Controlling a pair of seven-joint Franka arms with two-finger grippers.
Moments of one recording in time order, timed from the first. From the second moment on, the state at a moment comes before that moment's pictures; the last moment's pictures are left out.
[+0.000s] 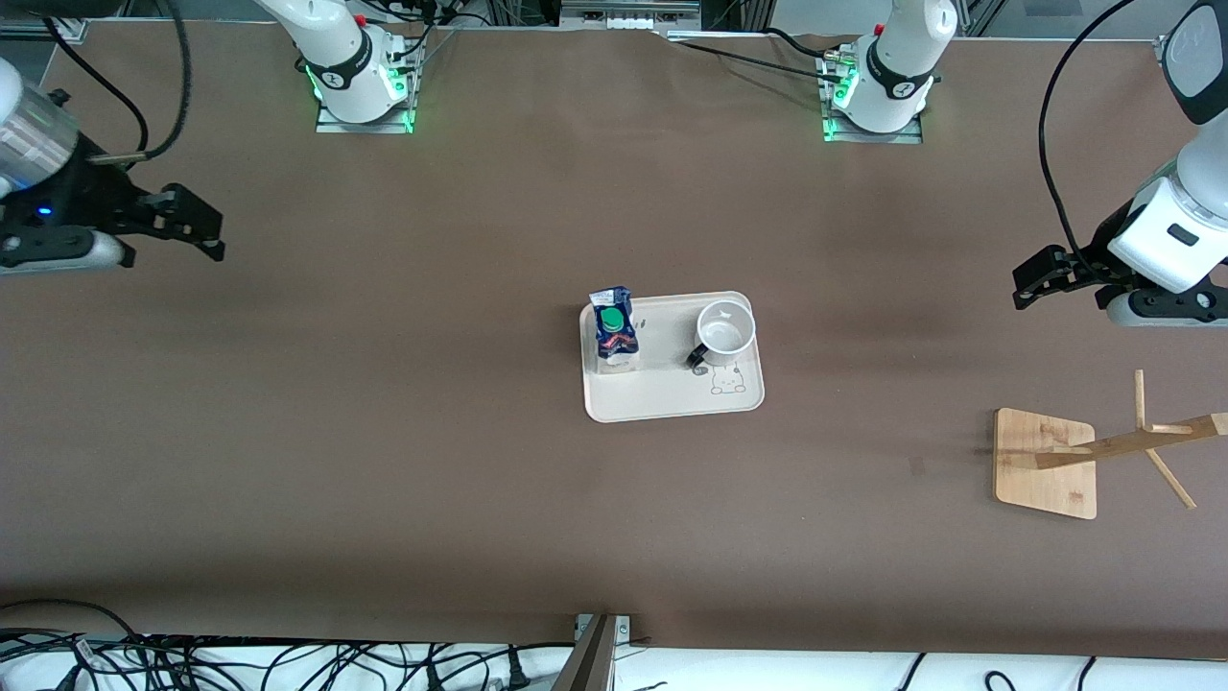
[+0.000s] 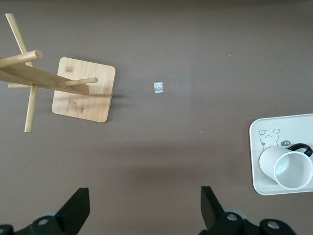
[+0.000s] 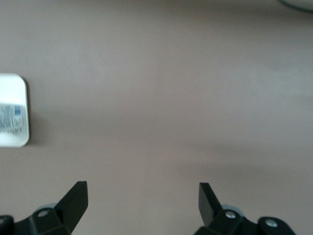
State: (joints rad) left arm 0.04 0.06 -0.07 -1.68 0.03 1.80 -0.05; right arm 0.10 0.09 0.05 -1.49 -0.02 1.58 0.02
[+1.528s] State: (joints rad) left arm 0.04 0.07 -0.08 -1.67 0.03 1.80 -0.05; right arm 0.71 0.61 0.05 -1.33 -0.04 1.99 0.68
